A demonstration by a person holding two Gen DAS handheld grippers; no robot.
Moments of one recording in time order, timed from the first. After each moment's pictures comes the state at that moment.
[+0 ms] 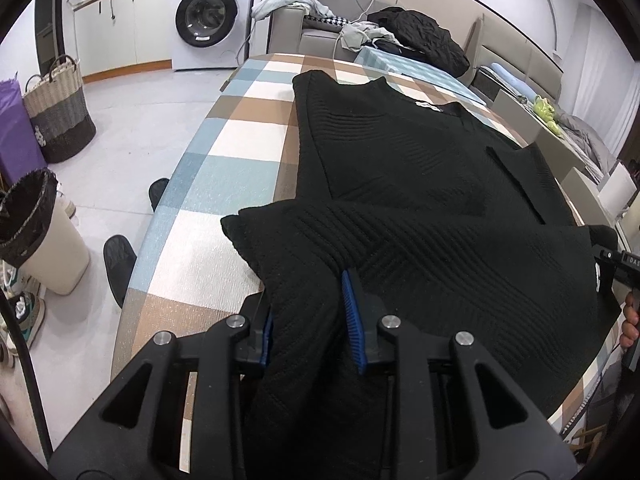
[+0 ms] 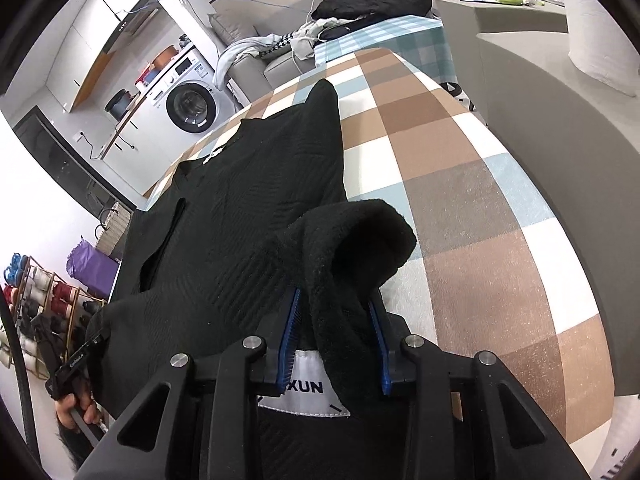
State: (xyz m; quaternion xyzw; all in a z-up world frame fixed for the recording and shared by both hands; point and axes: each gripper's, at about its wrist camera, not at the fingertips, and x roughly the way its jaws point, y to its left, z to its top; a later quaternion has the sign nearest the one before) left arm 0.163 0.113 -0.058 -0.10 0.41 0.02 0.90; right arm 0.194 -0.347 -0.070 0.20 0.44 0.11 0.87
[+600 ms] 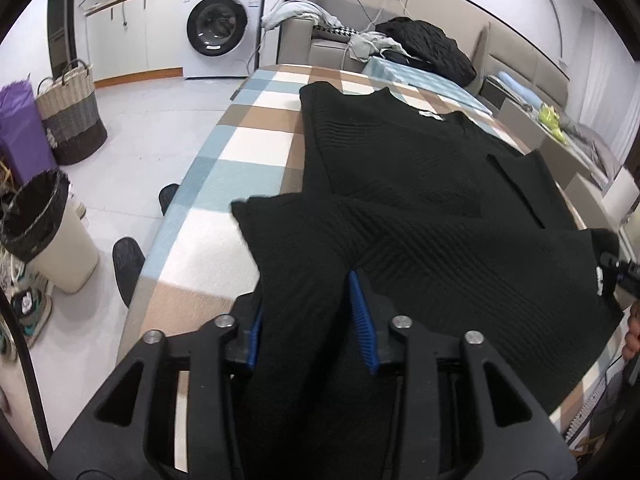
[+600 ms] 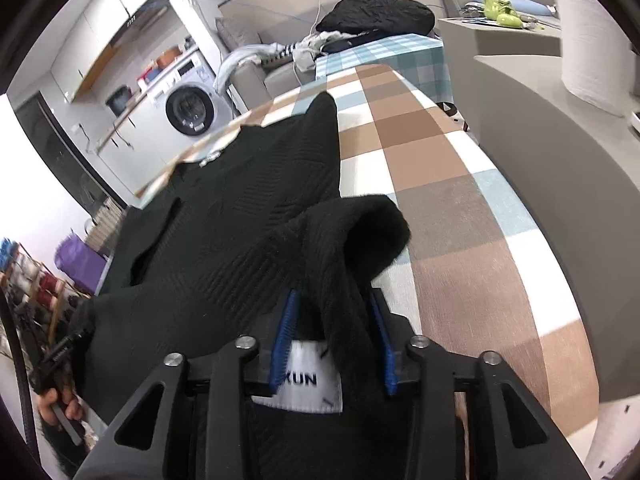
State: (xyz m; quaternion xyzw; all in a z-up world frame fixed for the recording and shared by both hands) left arm 0.141 0.108 -0.051 -0.11 0.39 0.04 0.91; right arm 0.169 -0.351 -0.066 0.19 0.41 0.09 0.89
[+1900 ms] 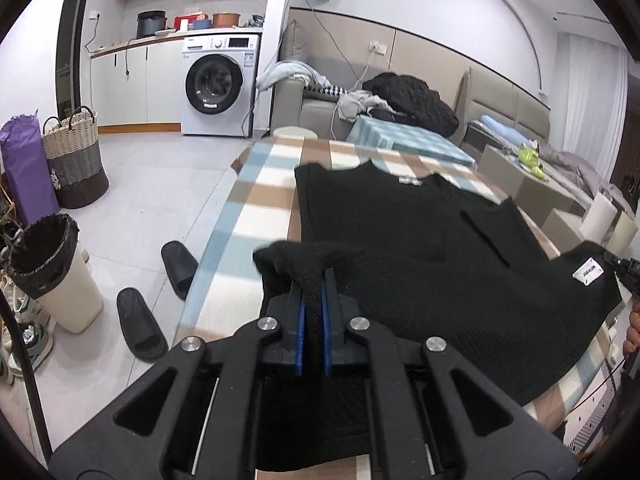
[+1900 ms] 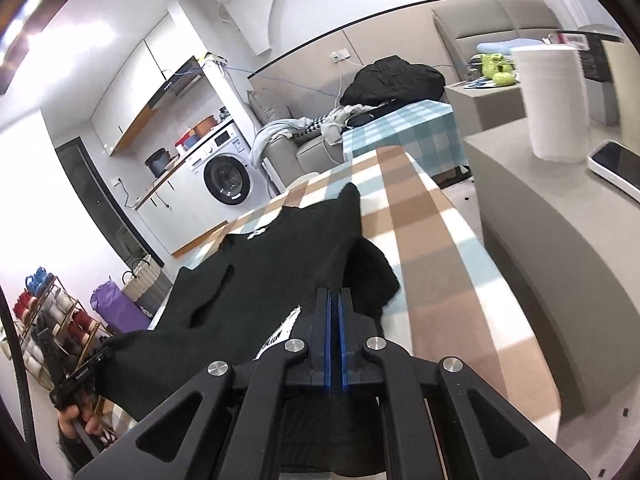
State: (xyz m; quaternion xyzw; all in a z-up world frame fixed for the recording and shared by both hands) left arm 0.095 0.113 0.016 -0.10 0.28 0.03 0.95; right arm 0.119 -0.376 -0.013 0.22 0.27 0.13 0.93
